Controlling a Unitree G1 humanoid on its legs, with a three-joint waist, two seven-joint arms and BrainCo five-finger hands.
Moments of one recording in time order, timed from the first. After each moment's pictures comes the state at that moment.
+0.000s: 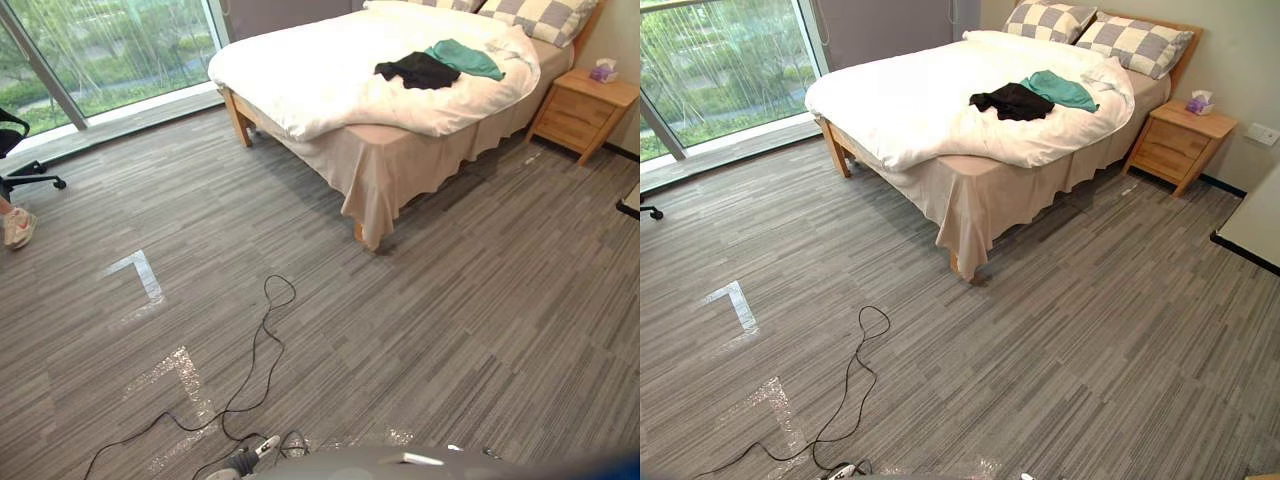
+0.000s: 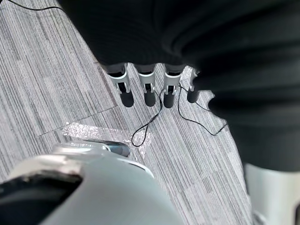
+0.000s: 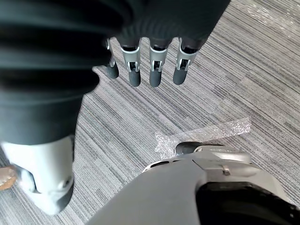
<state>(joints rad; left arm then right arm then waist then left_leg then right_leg) 0.16 0.15 -0.03 1.09 -0.32 0.06 0.00 0.19 -0.13 -0.07 1.07 0.10 0.00 -0.04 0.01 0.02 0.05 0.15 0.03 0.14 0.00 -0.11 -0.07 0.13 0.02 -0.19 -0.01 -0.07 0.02</state>
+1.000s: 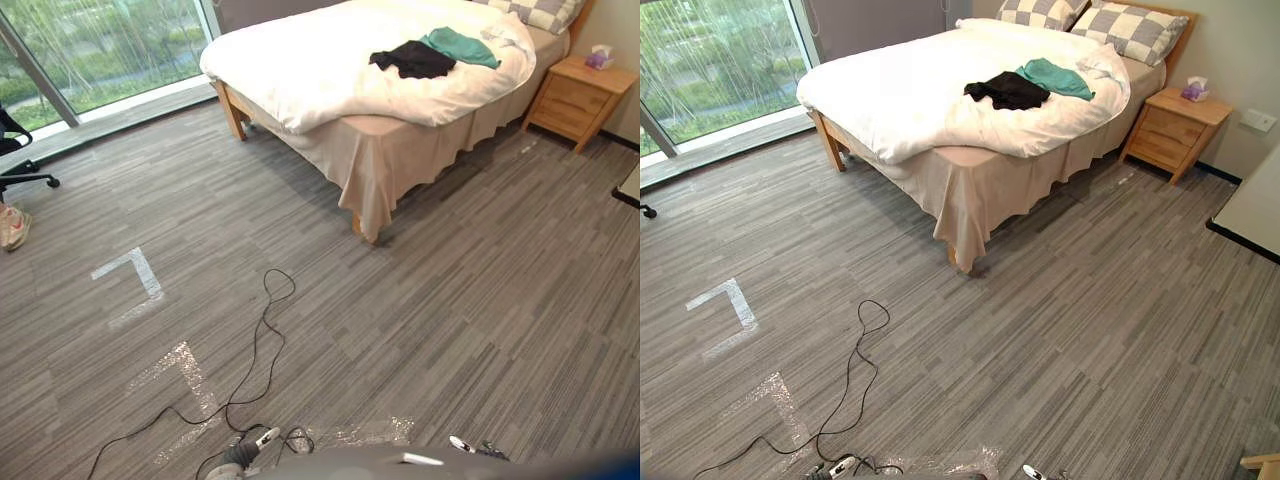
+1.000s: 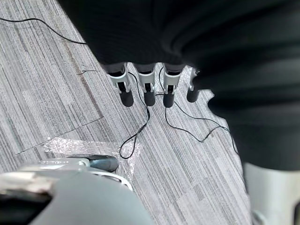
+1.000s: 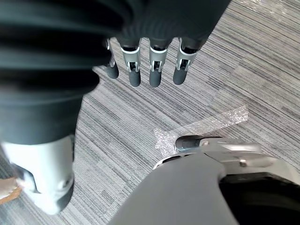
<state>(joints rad) 0.15 0.13 -0.04 1.08 -0.29 -0.05 0.09 0.17 -0.13 -0.09 1.07 0.17 -0.02 -0.01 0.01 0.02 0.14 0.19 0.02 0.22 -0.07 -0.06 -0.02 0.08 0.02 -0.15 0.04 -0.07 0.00</state>
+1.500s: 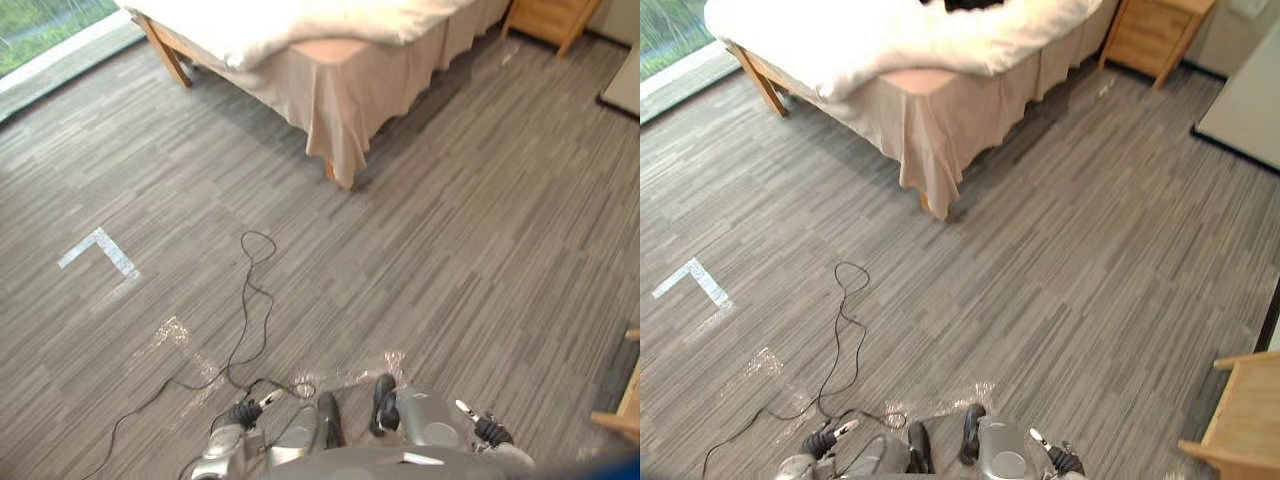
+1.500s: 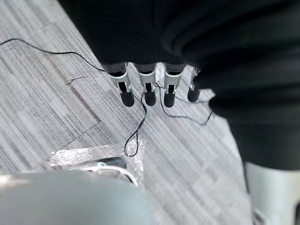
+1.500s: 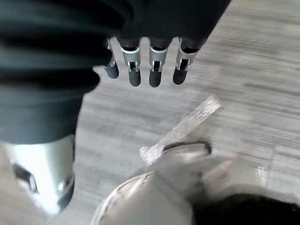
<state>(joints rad) 0.02 0.16 -0.11 1.04 -0.33 -0.07 0.07 0.09 -0.11 -0.20 1.02 0.38 0.00 -0.06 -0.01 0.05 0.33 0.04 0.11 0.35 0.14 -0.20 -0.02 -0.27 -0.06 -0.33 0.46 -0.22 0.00</state>
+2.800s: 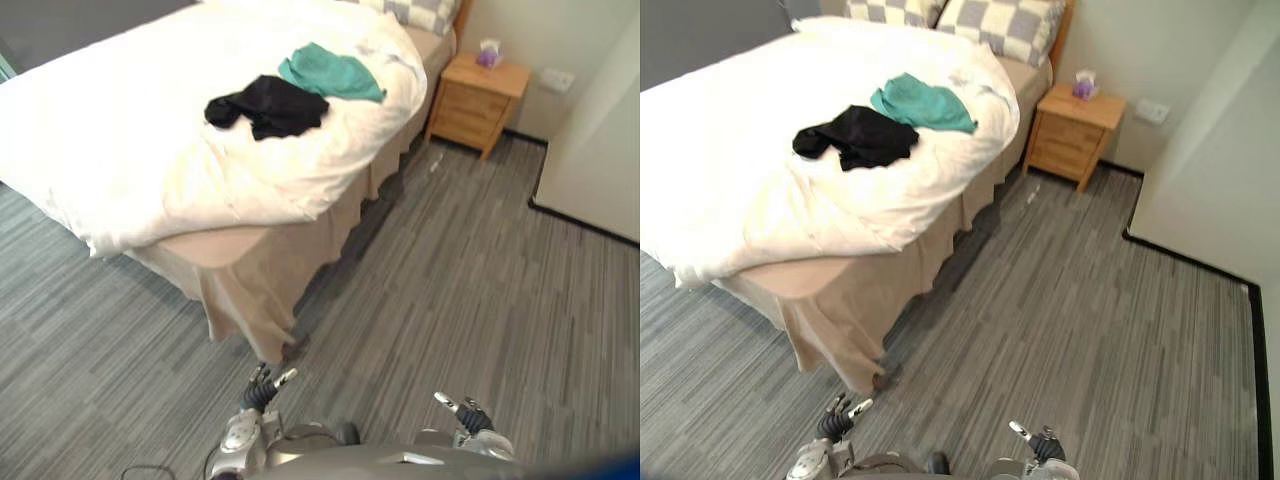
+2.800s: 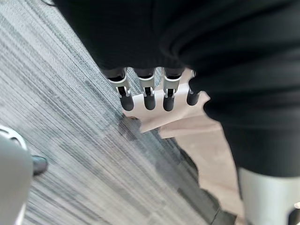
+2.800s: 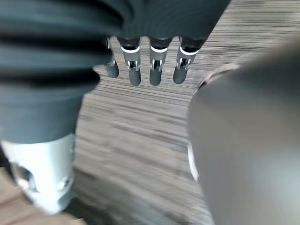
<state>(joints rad) 0.05 0.08 -0.04 1.05 -0.35 -0.26 0.05 0.08 -0.01 -0.35 1.04 0.02 -0.08 0.00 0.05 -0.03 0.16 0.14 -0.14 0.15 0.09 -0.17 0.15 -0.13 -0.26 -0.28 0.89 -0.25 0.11</state>
